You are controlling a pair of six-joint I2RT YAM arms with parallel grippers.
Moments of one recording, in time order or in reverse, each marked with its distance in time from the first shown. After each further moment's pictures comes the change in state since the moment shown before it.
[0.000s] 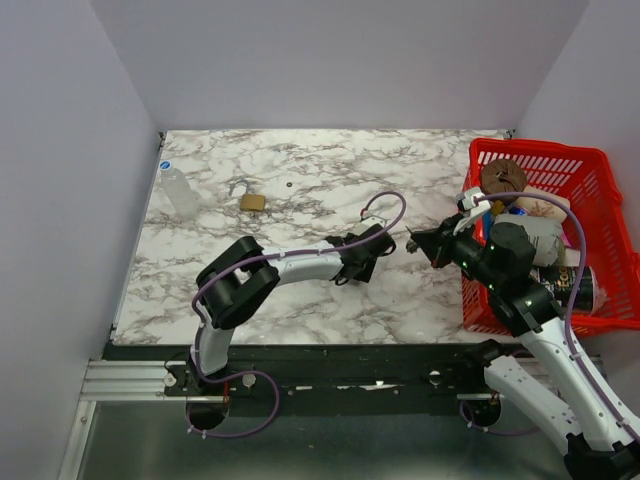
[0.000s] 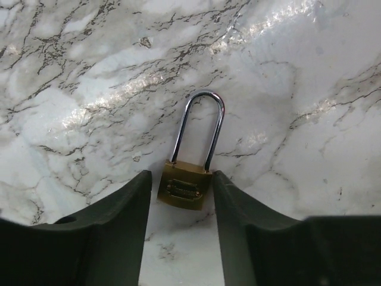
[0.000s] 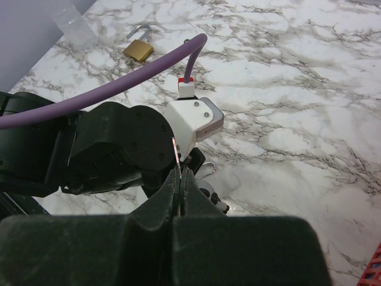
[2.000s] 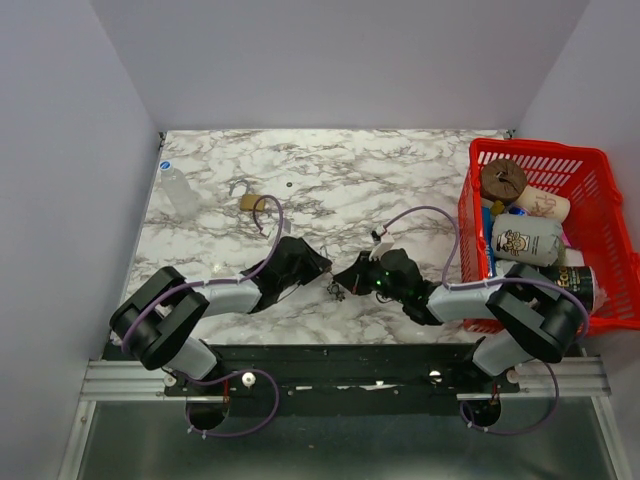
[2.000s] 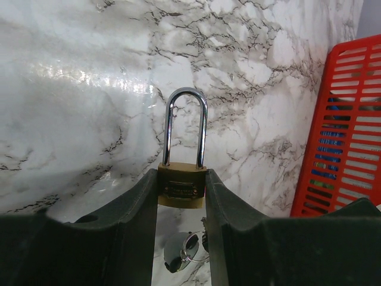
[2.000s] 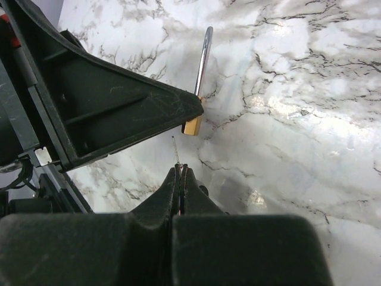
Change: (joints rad) left arm 0.259 -0.484 -0.777 0.741 0.198 -0.637; right arm 0.422 0.852 -0.311 0.996 0.183 0.578
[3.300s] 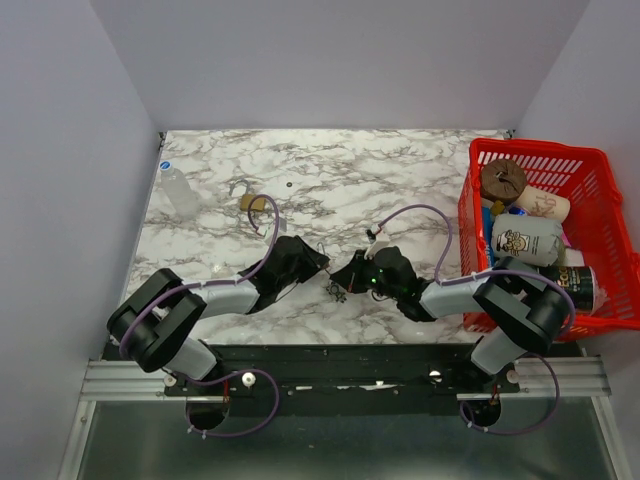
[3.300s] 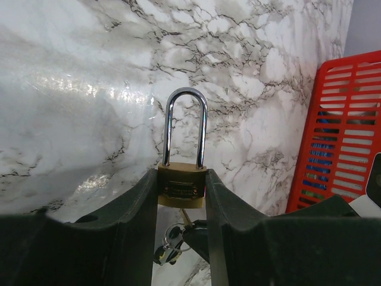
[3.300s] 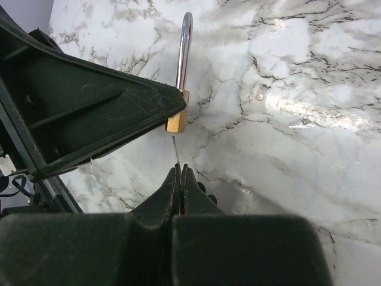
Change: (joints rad) left arm 0.008 -0.021 -0.015 0.021 -0.027 -0.018; right arm 0.000 0.077 0.041 0.015 0.002 0.012
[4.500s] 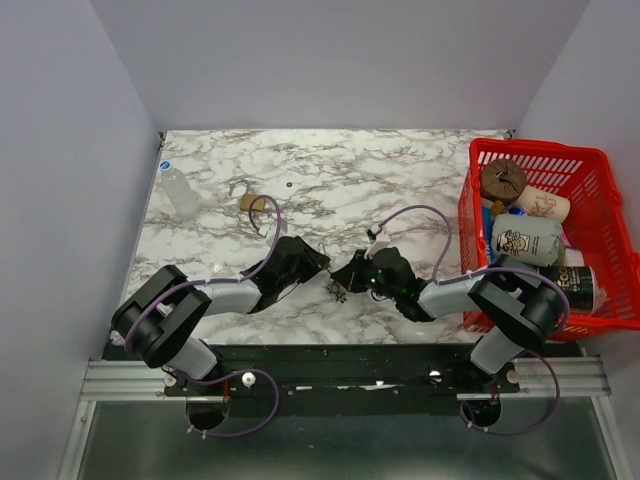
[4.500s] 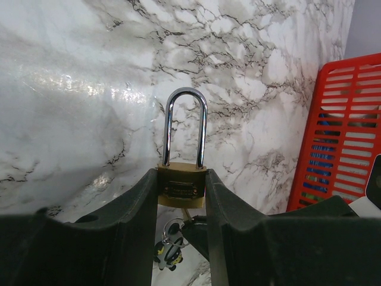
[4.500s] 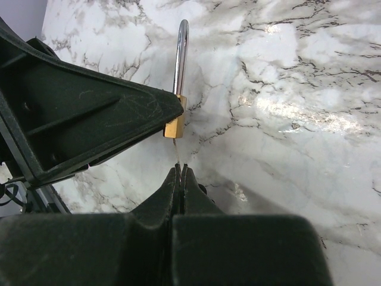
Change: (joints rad) left arm 0.000 0.034 0.000 0.032 0.001 -0.011; right arm 0.000 0.029 0.000 0.029 0.028 -0.001
